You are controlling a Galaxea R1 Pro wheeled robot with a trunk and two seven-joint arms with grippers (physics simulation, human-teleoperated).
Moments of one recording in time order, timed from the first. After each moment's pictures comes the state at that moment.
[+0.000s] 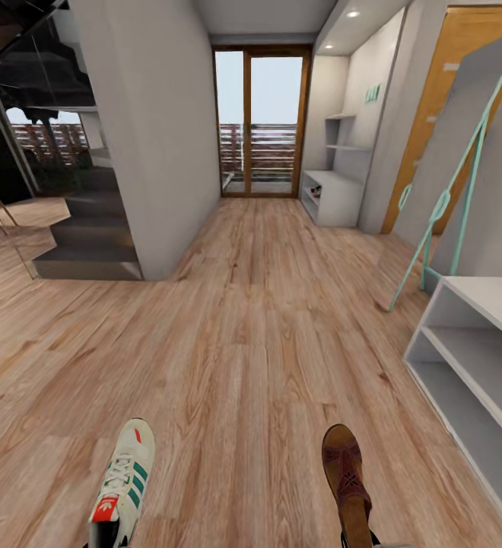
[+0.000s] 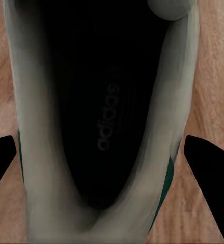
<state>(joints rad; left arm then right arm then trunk) -0.17 0.08 0.06 -0.27 0.13 -0.75 -0.04 -0.03 0.01 -0.11 -0.62 0.18 -0.56 -0.02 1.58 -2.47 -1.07</state>
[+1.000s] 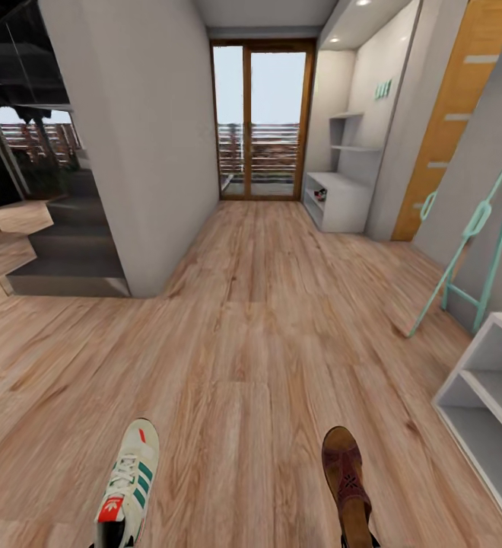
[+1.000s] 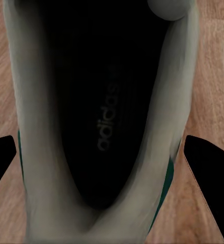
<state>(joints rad) -0.17 0.06 0.06 -0.27 0.13 -0.75 -0.04 -0.03 0.01 -0.11 -0.61 0.18 -0.56 -0.02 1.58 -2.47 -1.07</state>
